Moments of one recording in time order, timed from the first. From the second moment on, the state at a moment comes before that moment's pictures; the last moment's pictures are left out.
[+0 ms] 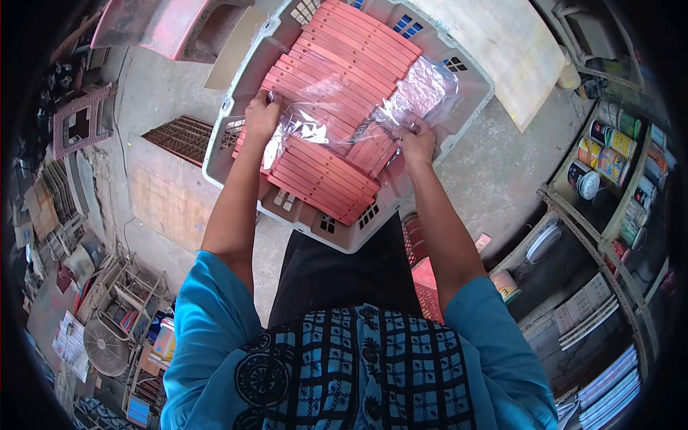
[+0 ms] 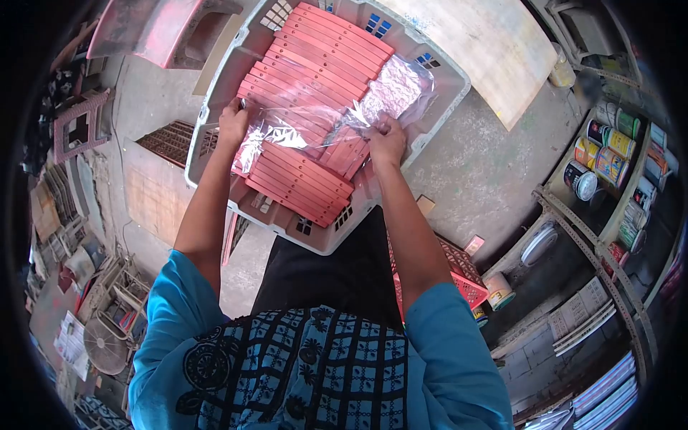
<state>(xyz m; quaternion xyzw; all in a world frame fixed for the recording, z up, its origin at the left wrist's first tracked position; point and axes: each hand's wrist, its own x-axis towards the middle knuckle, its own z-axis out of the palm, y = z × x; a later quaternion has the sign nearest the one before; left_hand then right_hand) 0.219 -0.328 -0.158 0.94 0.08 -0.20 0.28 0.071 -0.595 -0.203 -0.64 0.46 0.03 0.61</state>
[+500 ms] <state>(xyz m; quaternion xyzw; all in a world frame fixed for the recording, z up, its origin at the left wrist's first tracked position) 0.189 -0.338 -0.153 0.97 -0.08 0.00 0.23 0.088 -0.594 -0.160 -0.83 0.36 0.11 0.41</state>
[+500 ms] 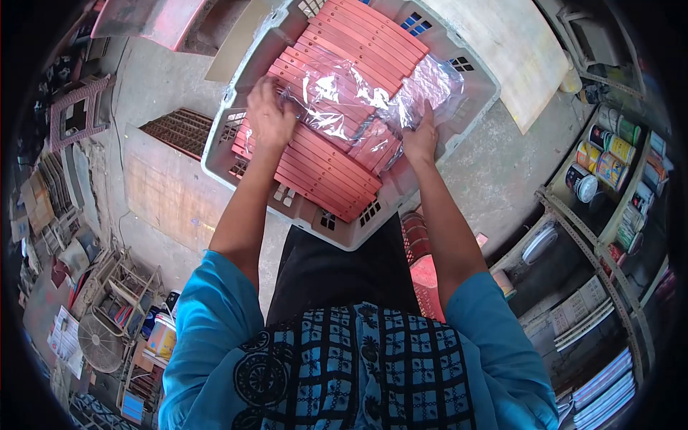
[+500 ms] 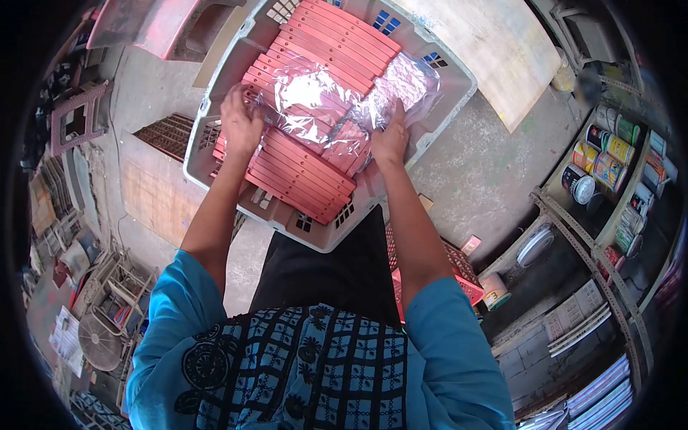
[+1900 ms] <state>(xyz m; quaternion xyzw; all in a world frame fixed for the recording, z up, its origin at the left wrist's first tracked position) 0.132 -0.341 -0.142 0.96 -0.18 -0.16 0.14 0.043 -0.538 -0.140 -0.96 0.02 0.16 0.21</state>
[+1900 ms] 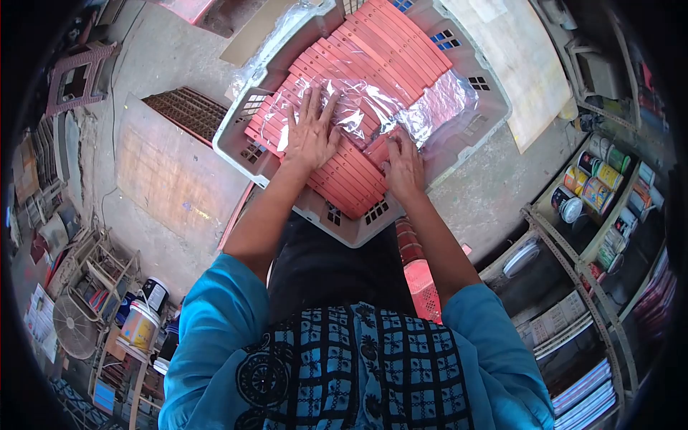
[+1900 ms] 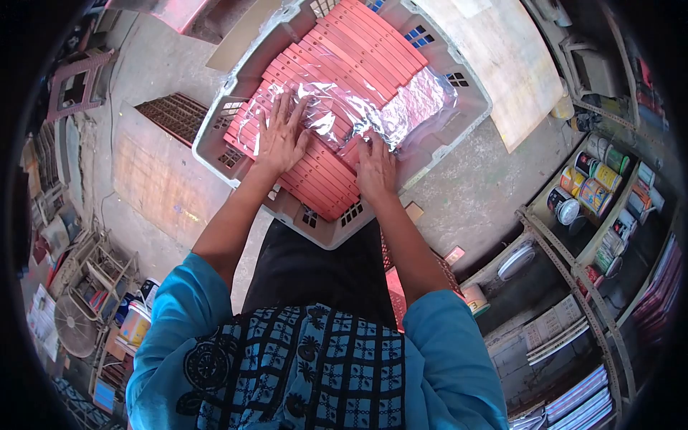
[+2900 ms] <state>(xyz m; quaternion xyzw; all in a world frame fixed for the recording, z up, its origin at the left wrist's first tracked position) 0.089 -0.297 0.453 0.87 -0.44 0.17 0.17 -0.033 -0.422 0.074 -0.85 -0.31 0.21 0.38</state>
